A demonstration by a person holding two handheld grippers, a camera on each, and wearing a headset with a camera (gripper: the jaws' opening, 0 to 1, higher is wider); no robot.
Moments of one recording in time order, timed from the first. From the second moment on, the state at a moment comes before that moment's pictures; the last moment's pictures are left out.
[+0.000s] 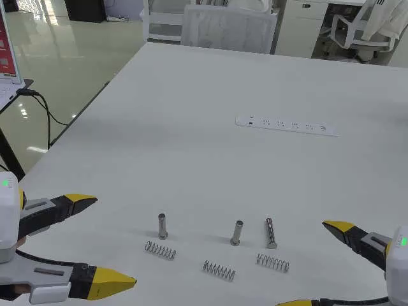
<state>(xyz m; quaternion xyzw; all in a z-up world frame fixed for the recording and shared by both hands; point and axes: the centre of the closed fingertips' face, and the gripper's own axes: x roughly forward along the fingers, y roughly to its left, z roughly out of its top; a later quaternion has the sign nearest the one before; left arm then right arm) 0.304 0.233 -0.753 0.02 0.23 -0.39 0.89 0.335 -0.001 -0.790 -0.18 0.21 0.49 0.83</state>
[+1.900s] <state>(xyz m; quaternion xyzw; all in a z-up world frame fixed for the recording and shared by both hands) 0.312 0.232 -0.768 0.05 0.24 -0.41 0.88 0.342 -0.007 -0.810 -0.17 0.24 0.49 0.82</state>
